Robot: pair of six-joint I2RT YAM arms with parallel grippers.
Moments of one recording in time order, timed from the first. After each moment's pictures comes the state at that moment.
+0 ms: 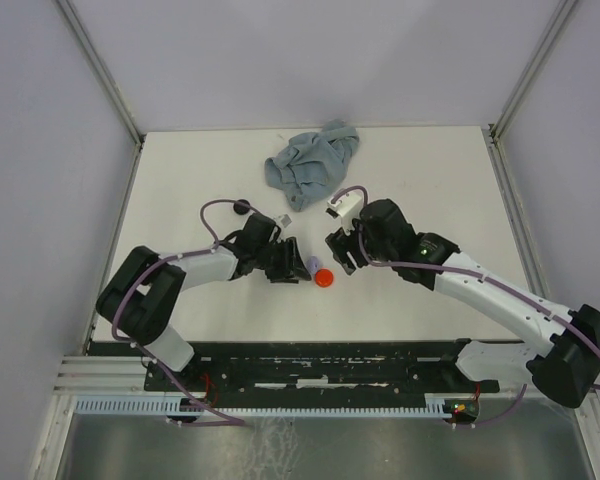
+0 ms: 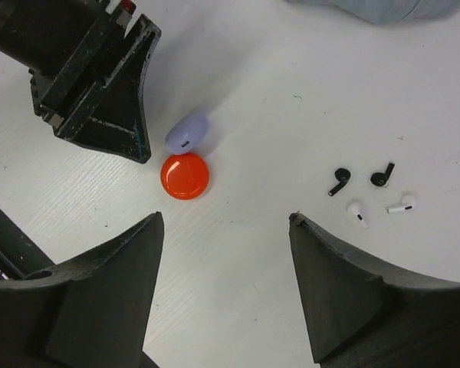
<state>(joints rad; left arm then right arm) -0.57 1.59 0.73 -0.01 0.43 -0.67 0.79 1.21 0.99 -0.43 0.04 -0.06</state>
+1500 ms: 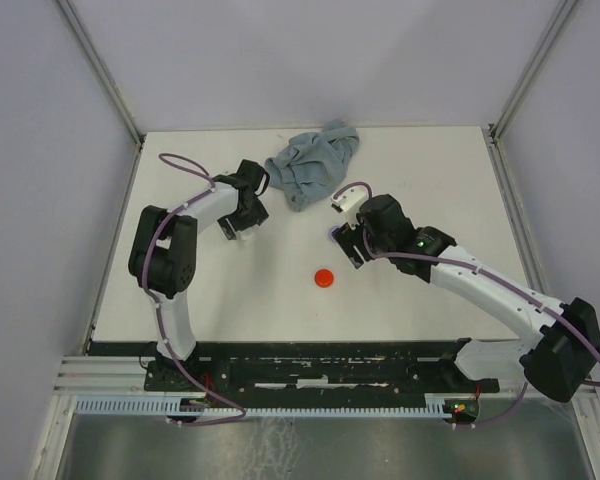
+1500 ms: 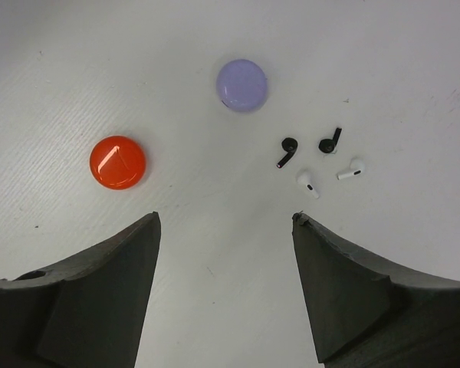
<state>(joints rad) -0.35 1.95 1.38 -0.69 -0.34 -0.87 0.74 1.25 1.01 -0.48 0.16 -0.11</state>
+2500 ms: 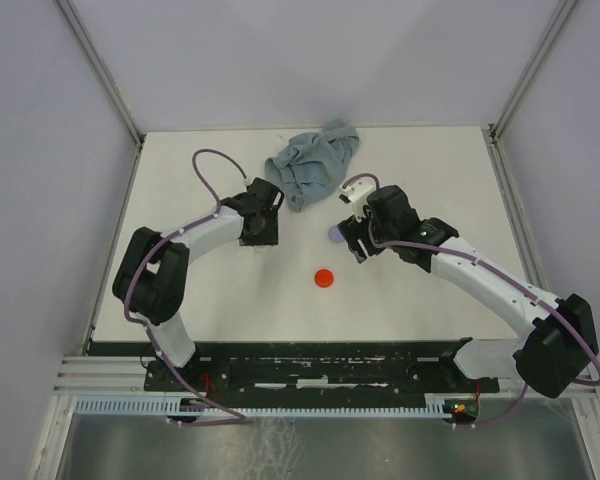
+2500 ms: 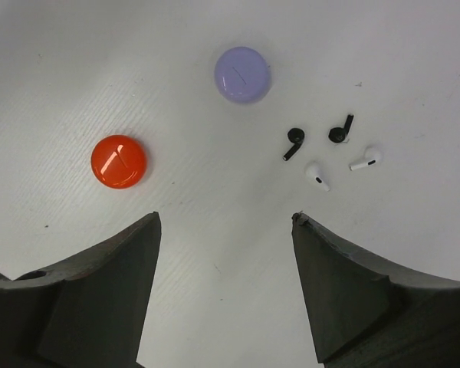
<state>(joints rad) -0.47 1.77 1.17 -0.53 -0.22 -0.48 0.66 1.29 1.03 -0.50 0.08 -0.09</state>
